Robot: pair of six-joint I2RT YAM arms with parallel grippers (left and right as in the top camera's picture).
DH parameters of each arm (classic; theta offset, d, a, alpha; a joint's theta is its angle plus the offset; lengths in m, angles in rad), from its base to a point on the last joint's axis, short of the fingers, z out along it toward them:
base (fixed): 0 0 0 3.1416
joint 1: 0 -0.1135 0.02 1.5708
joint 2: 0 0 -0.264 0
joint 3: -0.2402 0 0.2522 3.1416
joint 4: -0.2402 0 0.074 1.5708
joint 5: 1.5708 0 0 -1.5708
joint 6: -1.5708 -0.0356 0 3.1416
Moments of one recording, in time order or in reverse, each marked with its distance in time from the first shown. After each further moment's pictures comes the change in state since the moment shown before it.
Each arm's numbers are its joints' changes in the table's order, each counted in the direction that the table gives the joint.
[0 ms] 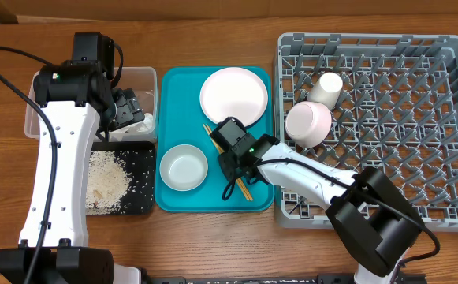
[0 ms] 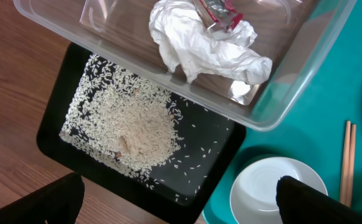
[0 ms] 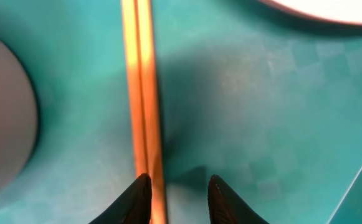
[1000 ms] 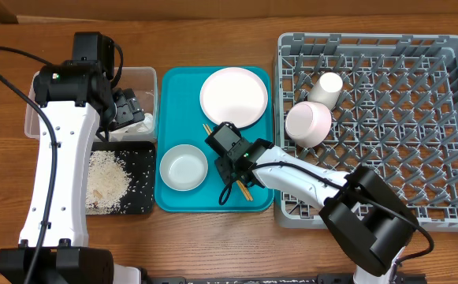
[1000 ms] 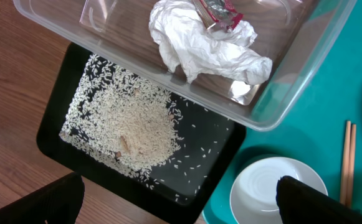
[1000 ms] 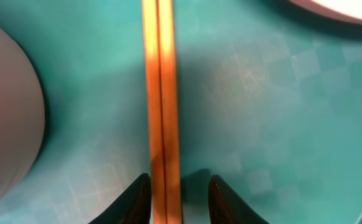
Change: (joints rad) left arm 0.000 0.000 0.000 0.000 0.000 0.000; right arm -0.033 0.022 -0.003 0.026 0.030 -0.003
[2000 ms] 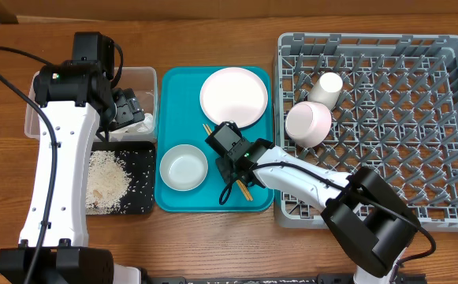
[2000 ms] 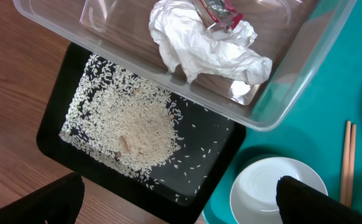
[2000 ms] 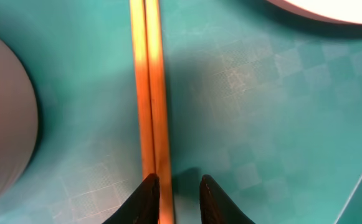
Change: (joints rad) left arm 0.000 0.000 0.000 0.000 0.000 0.000; right arm 0.000 -0.011 0.000 -0.017 0.020 -0.019
